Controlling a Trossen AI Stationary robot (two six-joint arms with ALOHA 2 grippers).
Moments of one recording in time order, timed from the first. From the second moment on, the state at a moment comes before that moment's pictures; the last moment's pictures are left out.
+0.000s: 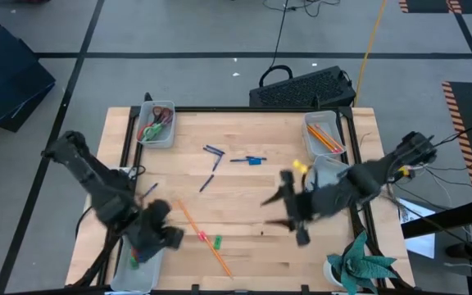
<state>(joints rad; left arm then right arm) -0.75 1.44 1.35 -1.06 -0.17 -1.98 0.52 1.39 1.51 -0.59 0.31 0.03</state>
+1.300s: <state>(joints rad) -0.54 2.21 1.70 -1.01 -0.14 -1.87 0.53 1.11 1.10 -0.56 0.18 0.27</state>
